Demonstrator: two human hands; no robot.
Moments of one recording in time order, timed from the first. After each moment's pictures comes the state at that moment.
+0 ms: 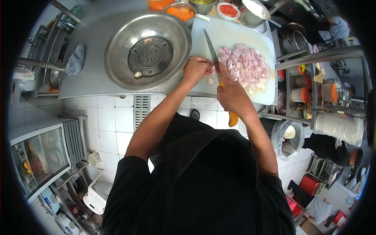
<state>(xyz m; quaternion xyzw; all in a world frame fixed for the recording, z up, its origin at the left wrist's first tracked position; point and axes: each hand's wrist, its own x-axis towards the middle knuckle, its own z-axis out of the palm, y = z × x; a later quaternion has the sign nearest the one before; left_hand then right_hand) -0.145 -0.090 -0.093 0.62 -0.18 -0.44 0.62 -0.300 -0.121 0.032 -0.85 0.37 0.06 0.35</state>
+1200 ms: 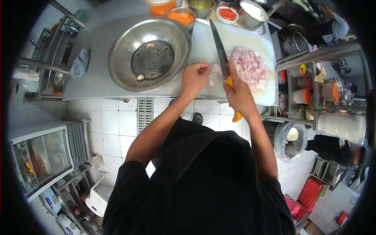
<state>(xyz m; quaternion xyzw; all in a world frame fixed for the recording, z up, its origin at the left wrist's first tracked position) -0.164 -0.064 -0.090 0.71 -0.30 -0.25 0.59 -0.324 -0.139 0.002 -0.86 0.34 -0.10 0.37</state>
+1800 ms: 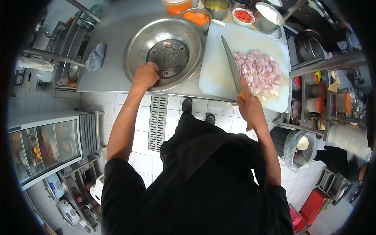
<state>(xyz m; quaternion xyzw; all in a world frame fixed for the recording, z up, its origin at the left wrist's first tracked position) -0.011 0.066 -0.046 0.92 -0.36 -0.15 0.09 -0.348 -0.131 -0.015 -0.84 0.39 0.01 0.38</state>
